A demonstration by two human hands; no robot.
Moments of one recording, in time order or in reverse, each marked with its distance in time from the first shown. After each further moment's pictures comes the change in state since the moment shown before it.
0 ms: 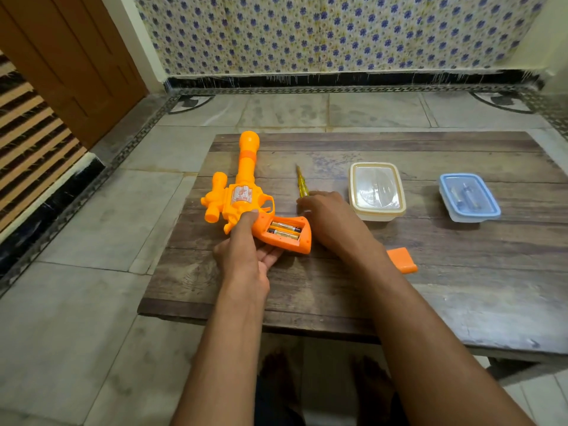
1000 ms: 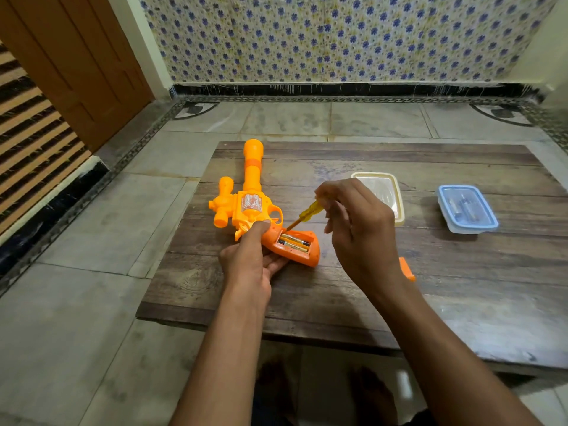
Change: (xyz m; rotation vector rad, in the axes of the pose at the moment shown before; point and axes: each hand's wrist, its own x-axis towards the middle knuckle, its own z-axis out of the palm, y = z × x) left_hand -0.007 -0.001 0.007 0.046 -0.023 -0.035; right_hand -0.061 -0.013 -0.036 0.380 0.690 -0.300
